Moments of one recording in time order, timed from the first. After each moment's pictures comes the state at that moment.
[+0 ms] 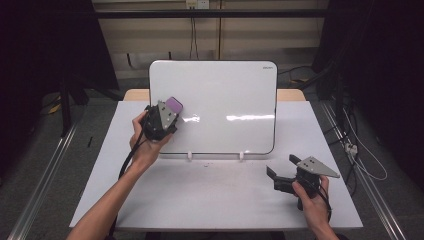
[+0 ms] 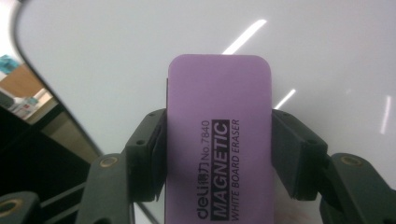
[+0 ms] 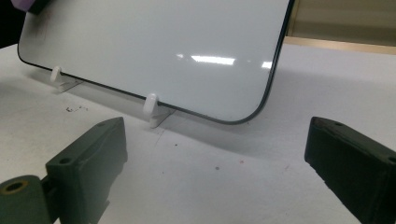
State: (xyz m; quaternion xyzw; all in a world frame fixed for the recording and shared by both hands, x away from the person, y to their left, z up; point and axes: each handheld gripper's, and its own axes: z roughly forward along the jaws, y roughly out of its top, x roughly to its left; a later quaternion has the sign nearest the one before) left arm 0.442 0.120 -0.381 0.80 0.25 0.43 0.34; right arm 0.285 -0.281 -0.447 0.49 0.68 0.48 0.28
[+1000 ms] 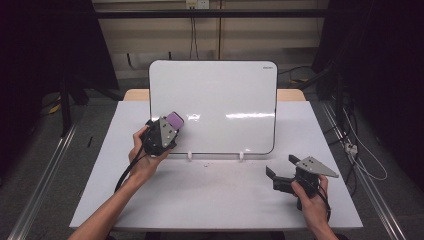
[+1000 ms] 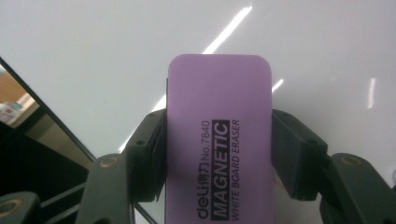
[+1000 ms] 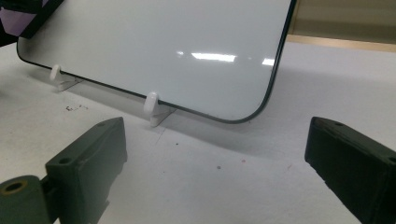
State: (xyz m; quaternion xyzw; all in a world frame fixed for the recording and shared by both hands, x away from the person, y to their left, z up) left arm 0.423 0.128 -0.402 0.82 0.23 0.41 0.33; right arm 0.286 -0.280 -0.448 0.49 0.68 0.48 0.27
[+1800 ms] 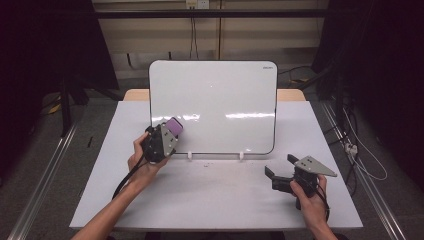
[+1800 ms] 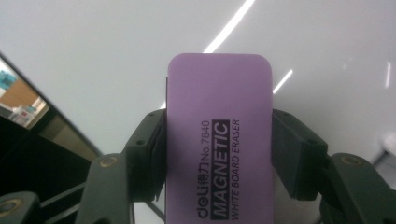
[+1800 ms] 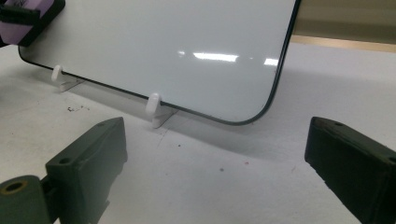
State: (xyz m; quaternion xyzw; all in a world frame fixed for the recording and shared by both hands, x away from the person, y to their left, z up) left arm 0.404 0.126 -0.419 0.82 0.21 0.44 0.30; right arm 0.288 -0.277 -0.448 0.49 0.68 0.48 0.27
